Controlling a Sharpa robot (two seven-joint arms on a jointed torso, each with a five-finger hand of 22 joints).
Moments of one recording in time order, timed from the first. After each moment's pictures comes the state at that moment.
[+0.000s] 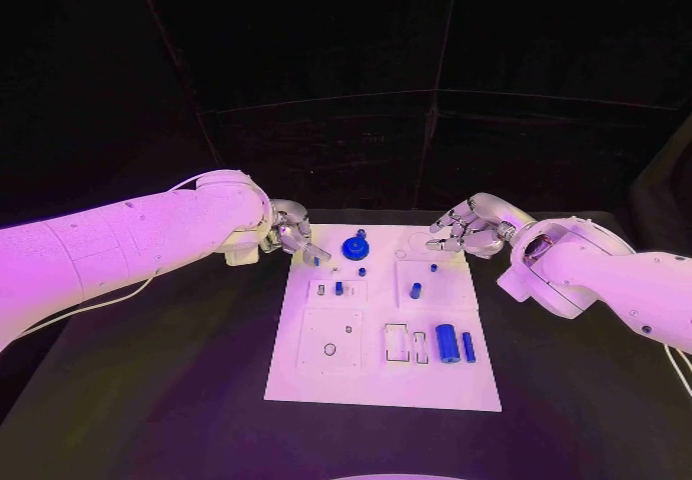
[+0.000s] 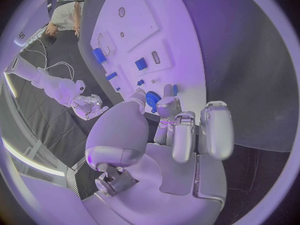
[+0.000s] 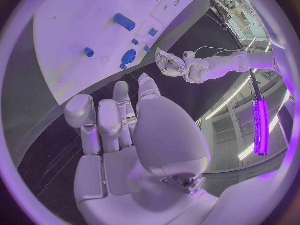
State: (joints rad) left arm 1.42 -0.58 -0.17 1.12 -1.07 0.27 -0.30; left_hand 1.04 -0.01 0.00 0.25 0.04 0.97 0.06 0.46 0.44 1.31 -0.01 1.07 0.99 1.47 -0.07 1.57 1.31 0.06 1.46 0.04 1.38 1.31; right arm 1.23 -0.90 -0.01 1.55 -1.07 -0.36 -0.13; right_hand 1.44 -0.04 -0.18 0.24 0.35 0.94 0.14 0.12 0.07 1.17 0.05 0.74 0.79 1.47 -0.02 1.18 1.05 0.10 1.25 0.09 1.28 1.04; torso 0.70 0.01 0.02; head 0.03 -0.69
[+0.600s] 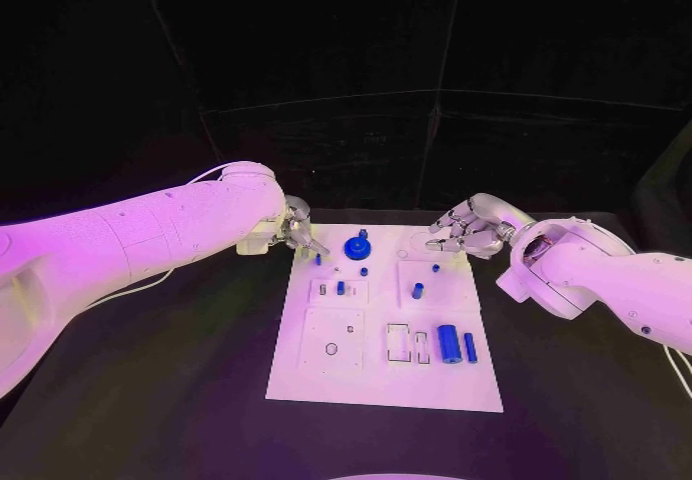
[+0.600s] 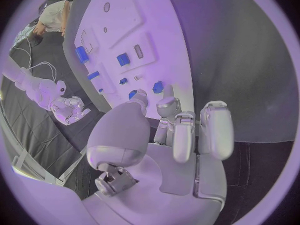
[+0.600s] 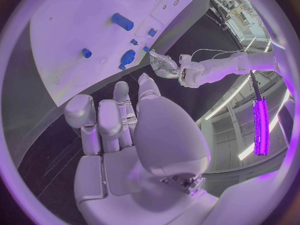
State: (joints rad) left arm 1.41 -0.46 -0.17 0.97 -1.11 0.33 -0.40; left_hand 1.06 0.01 -0.01 0.26 0.04 0.96 0.07 0.47 0.45 1.30 -0.01 1.07 1.00 1.47 -0.07 1.57 1.31 0.06 1.46 0.04 1.38 1.31; right arm 1.23 -0.88 -0.01 1.54 -1.07 -0.36 -0.13; right_hand 1.44 -0.04 -0.18 0.24 0.35 0.94 0.14 0.12 0.07 1.17 0.05 0.74 0.79 1.47 -0.02 1.18 1.05 0.10 1.25 0.09 1.28 1.04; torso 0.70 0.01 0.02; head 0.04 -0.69
